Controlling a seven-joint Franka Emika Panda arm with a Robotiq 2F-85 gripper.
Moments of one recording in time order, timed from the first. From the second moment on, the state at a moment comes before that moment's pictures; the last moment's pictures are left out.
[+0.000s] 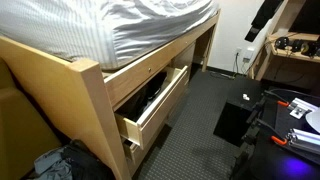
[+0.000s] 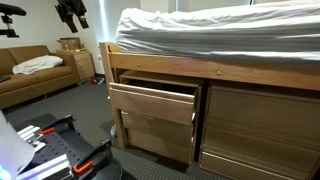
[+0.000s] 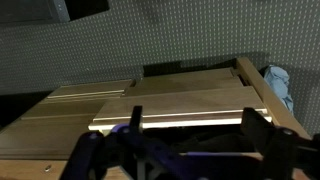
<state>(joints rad) 0.13 -0.70 0.37 -2.68 0.02 2.13 0.39</state>
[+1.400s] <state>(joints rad) 0.00 -0.24 0.39 -2.78 0.01 2.44 0.89</state>
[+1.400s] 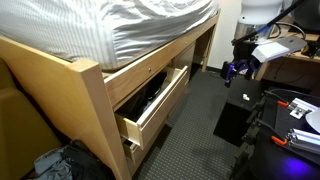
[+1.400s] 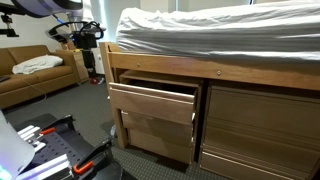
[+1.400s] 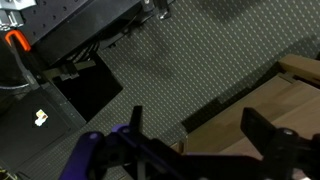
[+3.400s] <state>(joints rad) 0.47 0.40 -0.19 -2.51 -0.63 3.20 2.46</state>
